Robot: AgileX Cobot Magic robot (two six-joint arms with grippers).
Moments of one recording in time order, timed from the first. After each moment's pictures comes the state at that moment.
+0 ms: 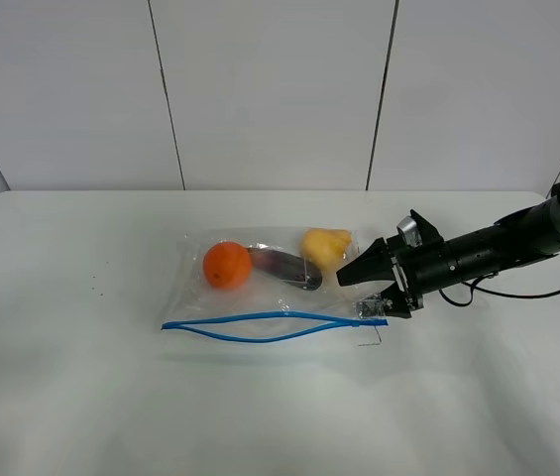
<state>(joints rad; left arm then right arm) 0.01 -0.01 -0.49 0.07 1.06 0.00 -0.04 2.23 -1.16 1.28 1.20 -1.06</state>
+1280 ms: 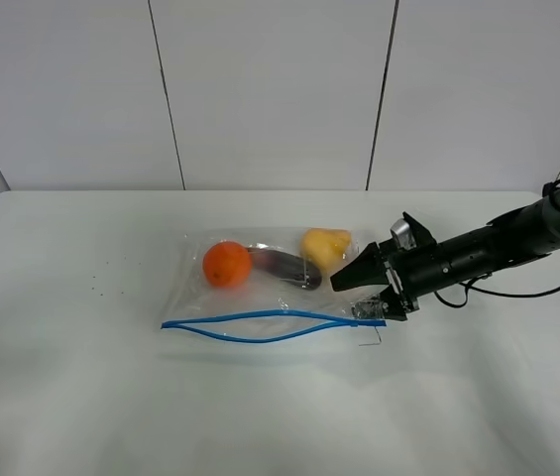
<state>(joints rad) 0.01 -0.01 -0.49 0.07 1.06 0.00 -0.01 2.23 -1.16 1.27 1.17 -1.06</state>
